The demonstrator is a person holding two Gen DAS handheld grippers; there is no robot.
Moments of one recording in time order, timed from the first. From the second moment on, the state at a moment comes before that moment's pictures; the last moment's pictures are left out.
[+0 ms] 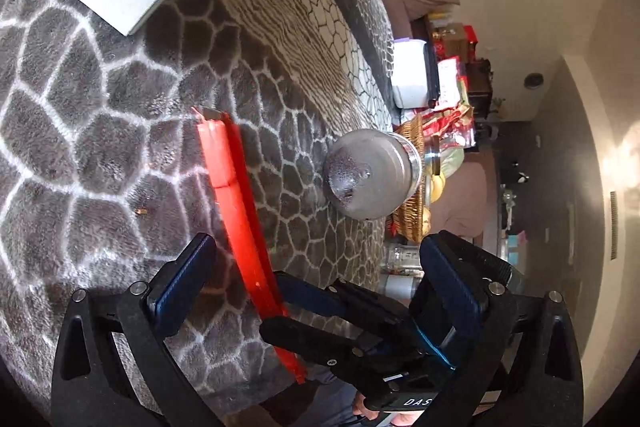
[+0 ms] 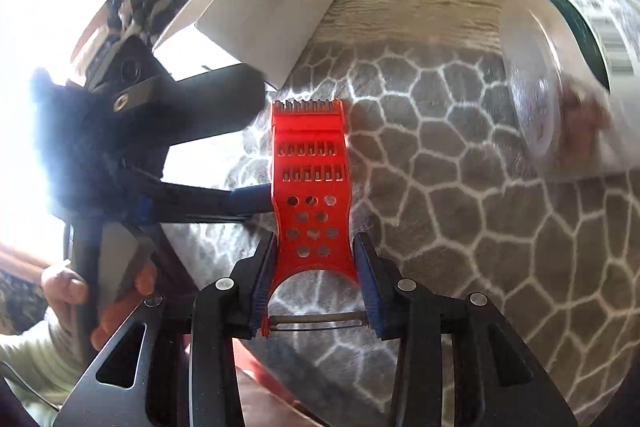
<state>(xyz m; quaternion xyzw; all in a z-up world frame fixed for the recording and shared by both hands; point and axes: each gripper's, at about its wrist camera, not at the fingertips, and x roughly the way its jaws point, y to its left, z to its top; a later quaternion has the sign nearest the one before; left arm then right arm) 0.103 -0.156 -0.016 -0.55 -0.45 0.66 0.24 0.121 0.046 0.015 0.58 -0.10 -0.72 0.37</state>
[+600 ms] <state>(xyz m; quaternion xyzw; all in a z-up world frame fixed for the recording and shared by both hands) 0.102 -0.168 0.089 -0.50 -0.38 0.72 0.29 0.151 0.021 0.088 0.50 -0.01 -0.77 0.39</state>
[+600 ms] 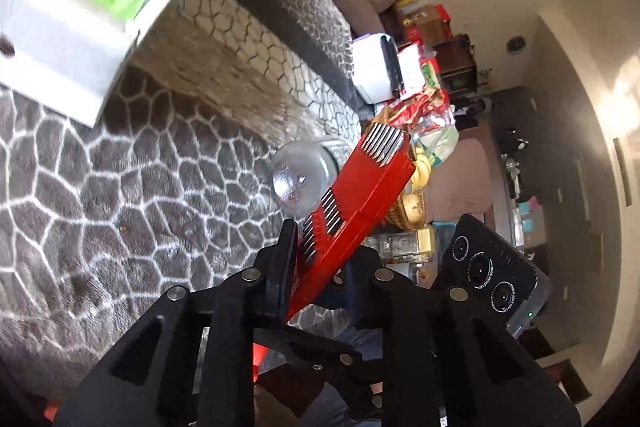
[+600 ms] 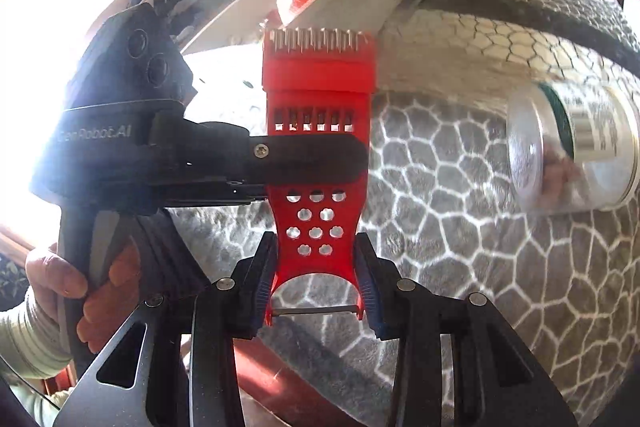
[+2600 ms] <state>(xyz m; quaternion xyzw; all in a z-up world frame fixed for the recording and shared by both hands) -0.198 -0.404 0.046 -0.54 -0.40 0.74 0.07 -0.146 -0.218 0.109 0.53 0.04 -0.72 0.45</state>
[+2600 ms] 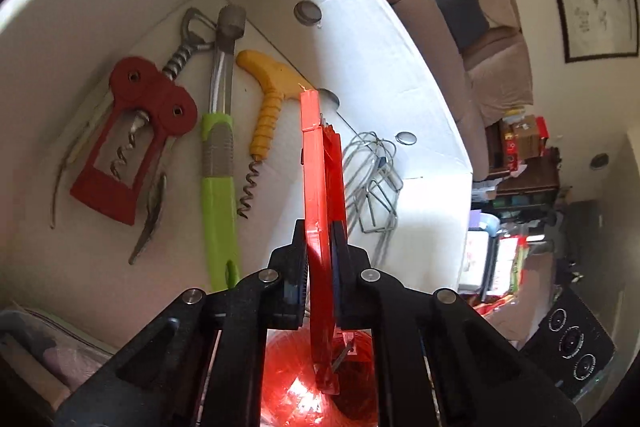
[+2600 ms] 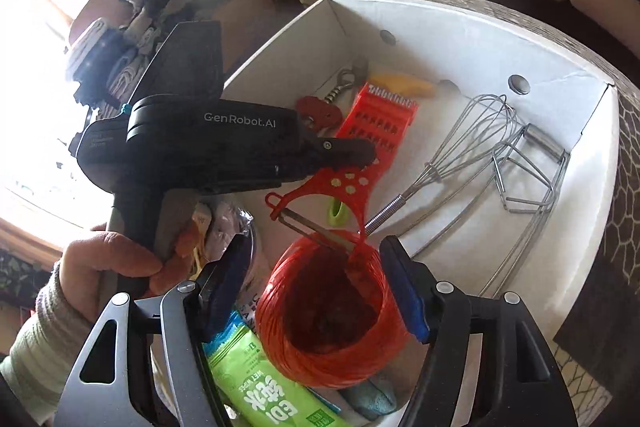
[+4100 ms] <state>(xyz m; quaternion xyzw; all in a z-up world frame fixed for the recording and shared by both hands) -0.137 -0.317 0.136 -0.49 -0.27 0.82 0.11 -0.169 -0.038 0.140 0.51 -0.08 -0.79 0.33</state>
